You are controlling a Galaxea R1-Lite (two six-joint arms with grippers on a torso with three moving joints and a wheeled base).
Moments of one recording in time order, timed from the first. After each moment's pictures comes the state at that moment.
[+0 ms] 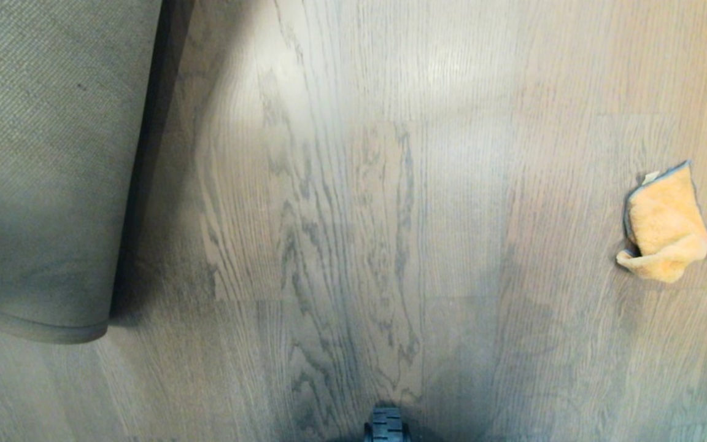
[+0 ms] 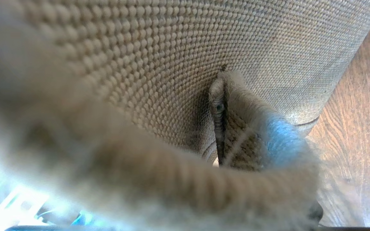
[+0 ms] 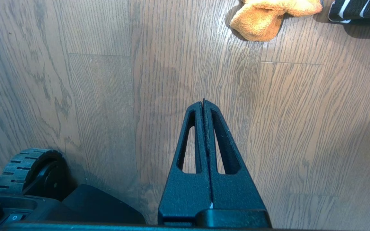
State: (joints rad) left arm 0.98 1.18 -0.75 -0.12 -0.61 0.79; right arm 0.00 0.00 0.00 -0.05 0.03 -0.06
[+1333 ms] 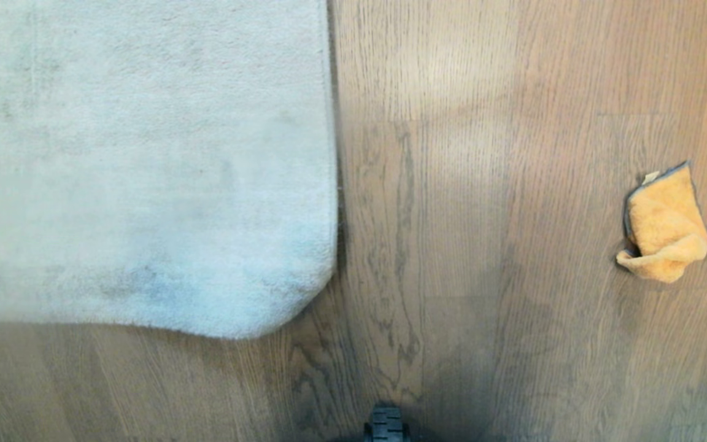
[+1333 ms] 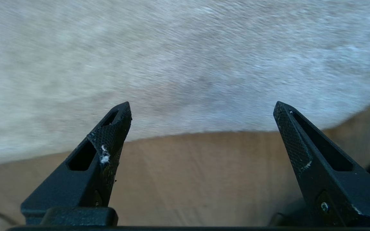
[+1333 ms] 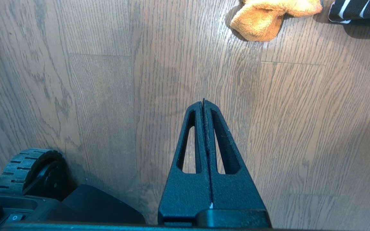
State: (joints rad) left arm 0.98 1.18 -0.65 -0.12 -1.02 0.46; right arm 0.00 0.00 0.00 -0.05 0.03 -0.06
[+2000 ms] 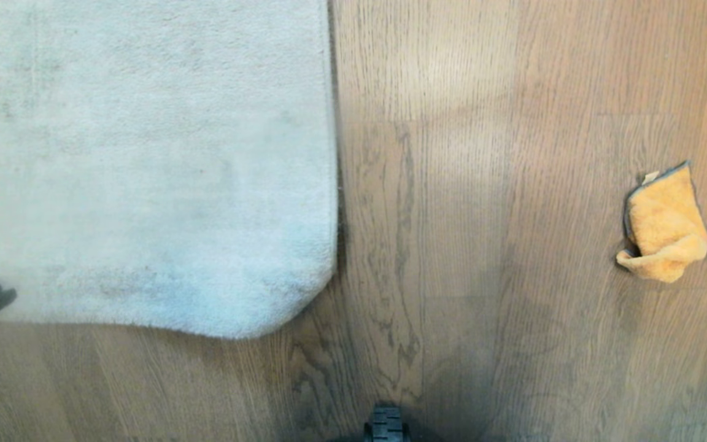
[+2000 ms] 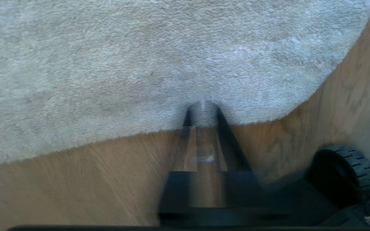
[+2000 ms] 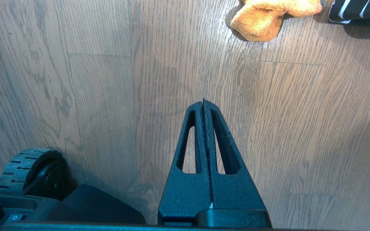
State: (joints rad) left arm 0.91 1.18 -0.57 -0.12 -1.11 0.46; right arm 0.00 0.00 0.00 -0.05 0.03 -0.06
